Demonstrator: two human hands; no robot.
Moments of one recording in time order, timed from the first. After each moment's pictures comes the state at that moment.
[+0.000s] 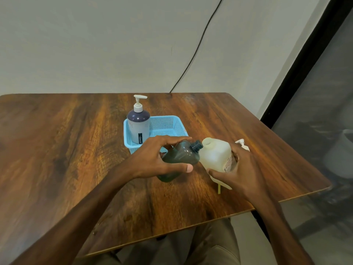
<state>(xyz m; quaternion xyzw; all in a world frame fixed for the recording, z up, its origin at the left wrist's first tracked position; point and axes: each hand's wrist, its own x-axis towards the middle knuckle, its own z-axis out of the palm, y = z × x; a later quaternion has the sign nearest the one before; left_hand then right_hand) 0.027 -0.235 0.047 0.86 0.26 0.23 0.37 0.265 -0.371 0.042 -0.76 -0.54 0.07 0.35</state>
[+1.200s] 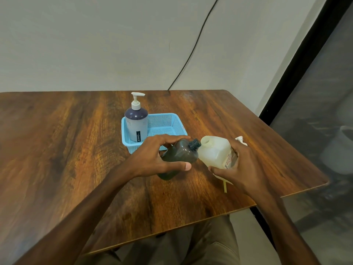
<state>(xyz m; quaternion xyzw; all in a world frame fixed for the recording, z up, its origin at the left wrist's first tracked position) 0.032 -0.229 0.037 0.86 0.28 0.23 0.37 0.272 -0.368 0.038 -0.77 -0.54 0.04 0.34</state>
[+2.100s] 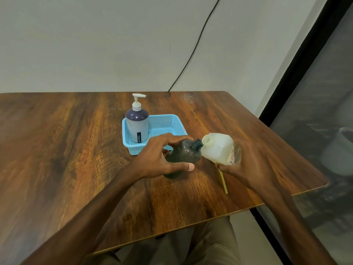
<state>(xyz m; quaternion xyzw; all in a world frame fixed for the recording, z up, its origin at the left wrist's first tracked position) 0.042 -0.226 0.027 0.85 0.26 0.27 0.37 0.283 -0.366 0.058 -0.78 -0.57 -0.02 0.27</state>
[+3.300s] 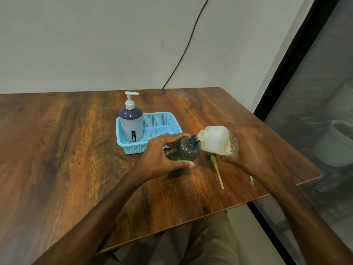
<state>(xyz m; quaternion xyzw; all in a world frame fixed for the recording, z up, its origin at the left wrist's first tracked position) 0.062 -0.231 0.011 0.82 0.25 0.34 0.39 0.275 -0.371 0.105 -0.73 -0.64 -0.04 0.21</state>
